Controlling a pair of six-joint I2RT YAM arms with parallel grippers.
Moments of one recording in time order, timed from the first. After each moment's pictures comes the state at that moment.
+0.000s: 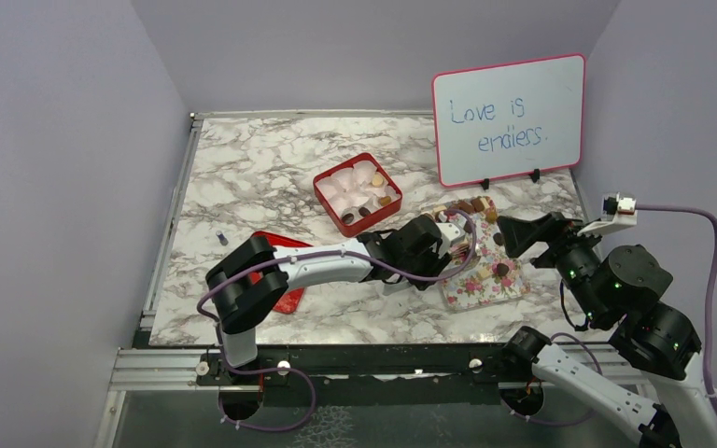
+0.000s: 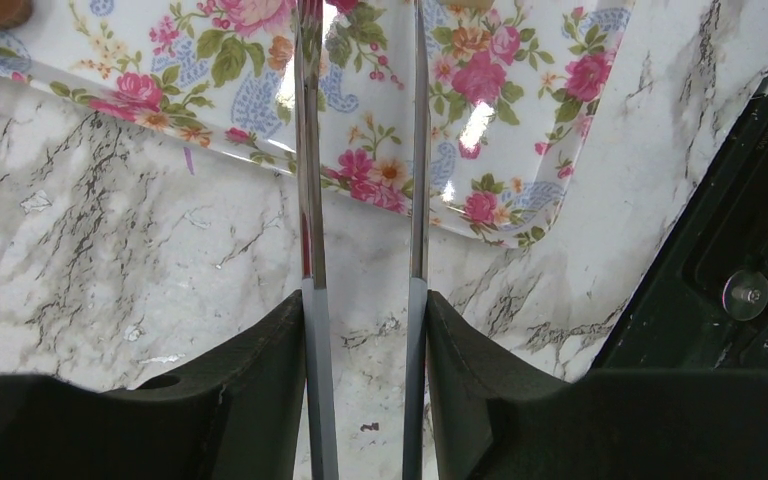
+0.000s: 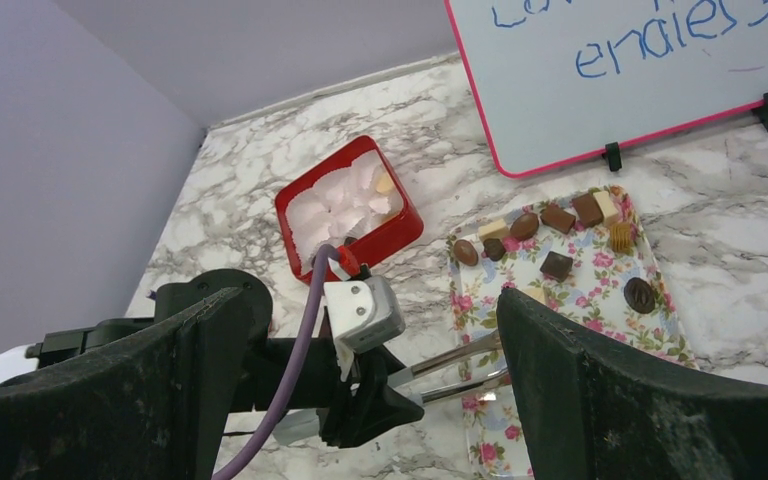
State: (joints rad) left arm -1.10 1.79 1.21 -0.18 0.08 -0.17; right arm 0.75 0.46 1.10 -0.76 0.51 0.50
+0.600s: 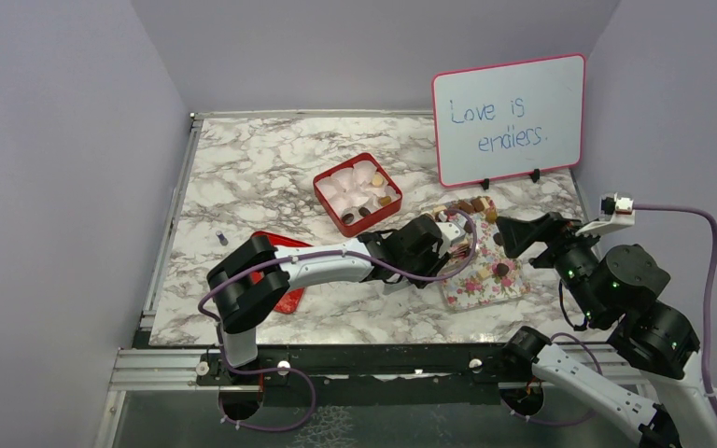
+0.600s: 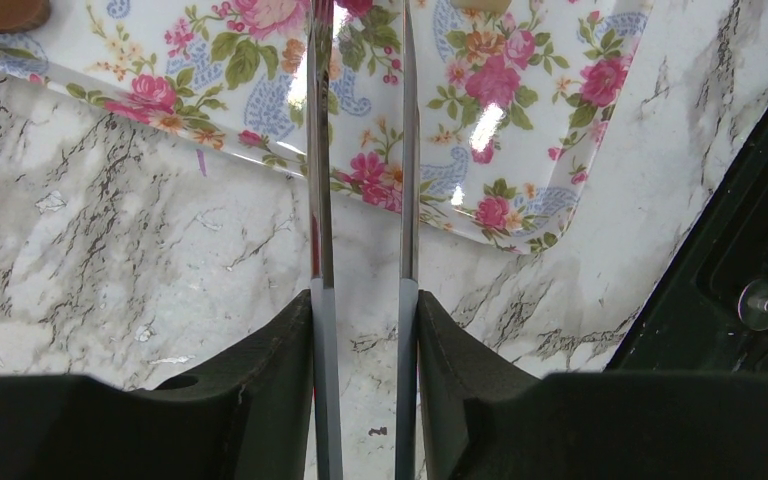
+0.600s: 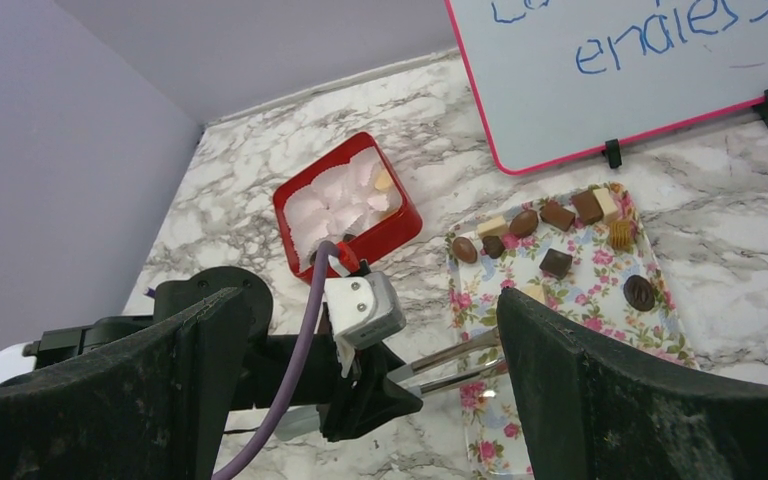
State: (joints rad) left arm -1.10 1.80 1.22 -0.18 0.06 -0.16; right arm 0.75 0.46 1.09 -0.76 0.51 0.50
